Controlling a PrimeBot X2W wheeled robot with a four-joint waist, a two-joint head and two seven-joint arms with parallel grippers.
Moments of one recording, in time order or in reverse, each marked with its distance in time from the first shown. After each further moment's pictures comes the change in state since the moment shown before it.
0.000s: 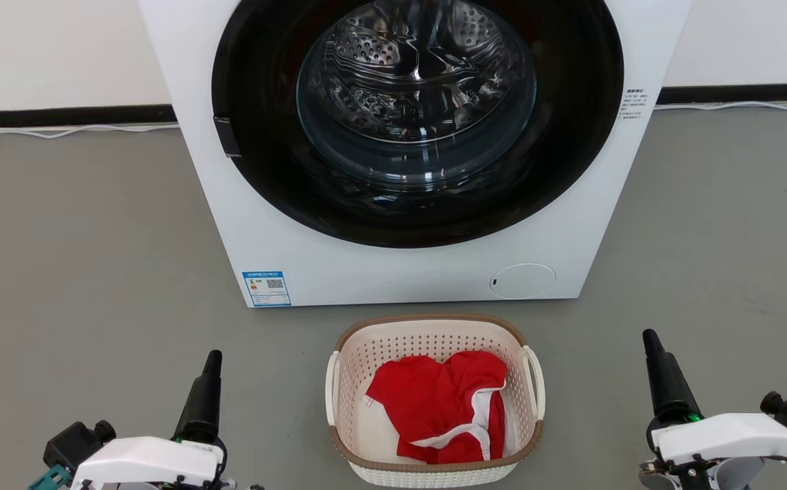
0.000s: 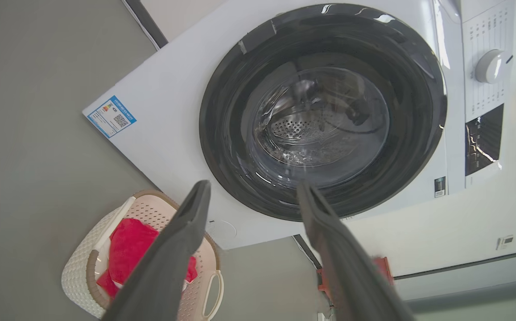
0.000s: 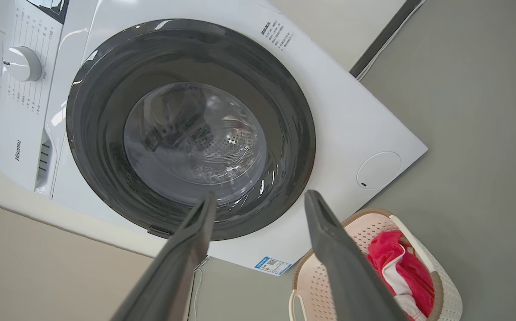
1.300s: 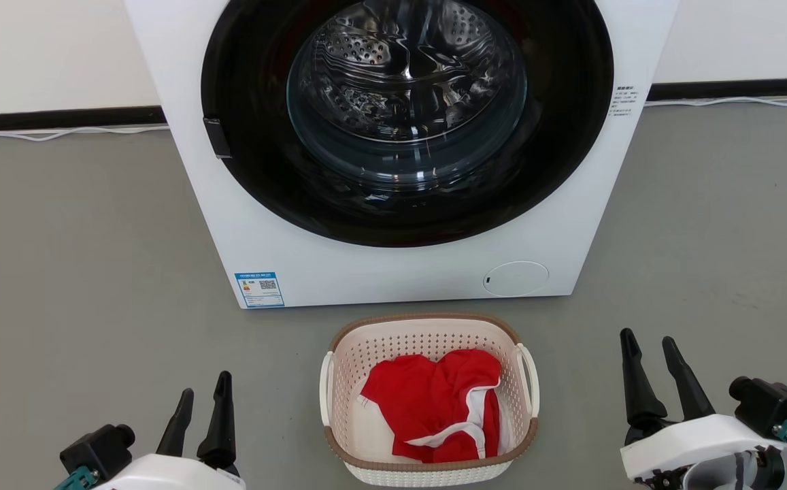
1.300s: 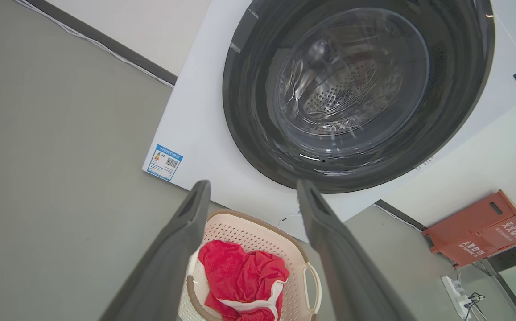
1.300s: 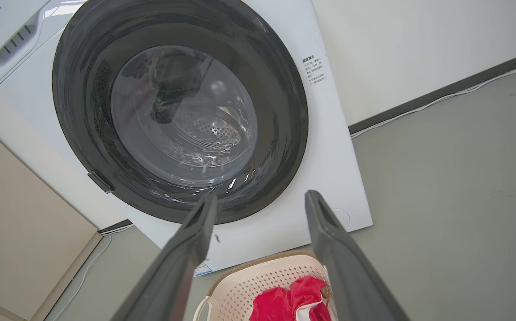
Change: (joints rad) left arm 0.047 0.003 -0.013 -0.002 0.502 0.016 -0.112; right arm 0.000 -0.001 0.027 0.001 -0.539 0.000 -0.114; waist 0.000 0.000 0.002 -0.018
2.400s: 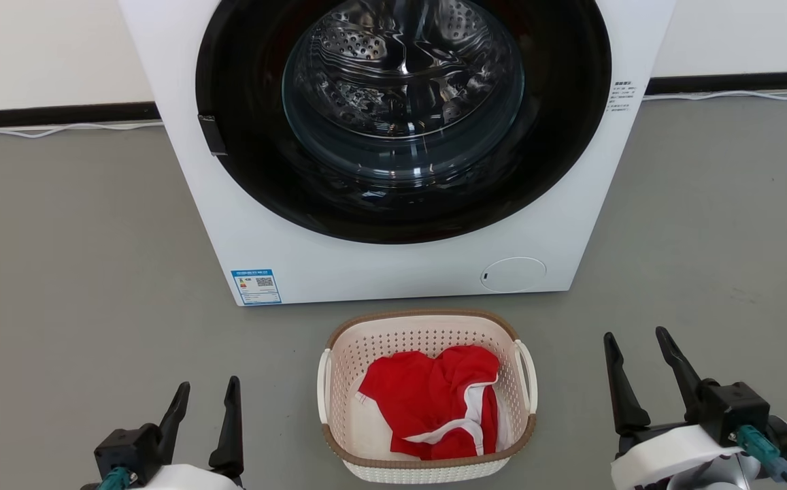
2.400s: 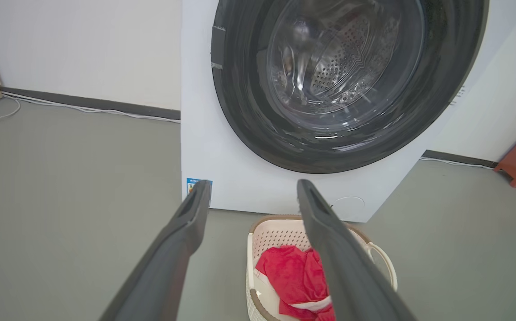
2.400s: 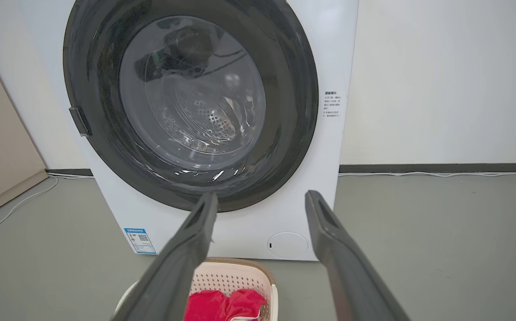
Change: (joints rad) left arm 0.014 0.003 0.003 -0.003 0.382 0.003 -0.091; right arm -0.001 0.000 -0.005 0.011 -0.396 0.000 -0.090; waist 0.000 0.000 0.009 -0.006
